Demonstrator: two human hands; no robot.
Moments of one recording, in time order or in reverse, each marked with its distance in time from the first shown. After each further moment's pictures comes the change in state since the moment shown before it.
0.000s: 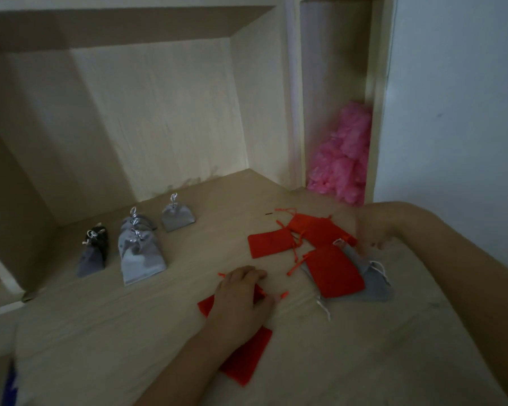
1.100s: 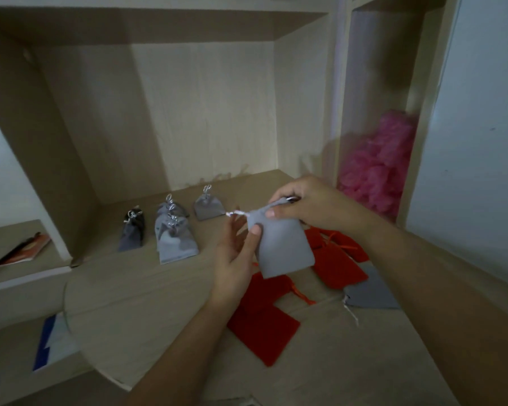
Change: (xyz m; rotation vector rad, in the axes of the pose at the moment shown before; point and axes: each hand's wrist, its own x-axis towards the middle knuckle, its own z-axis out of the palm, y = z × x) left_hand -0.001 0.007 -0.050 -1.147 0.537 -0.042; right_hand -0.022 -0.123 -0.014 0.592 0.432 -0.865
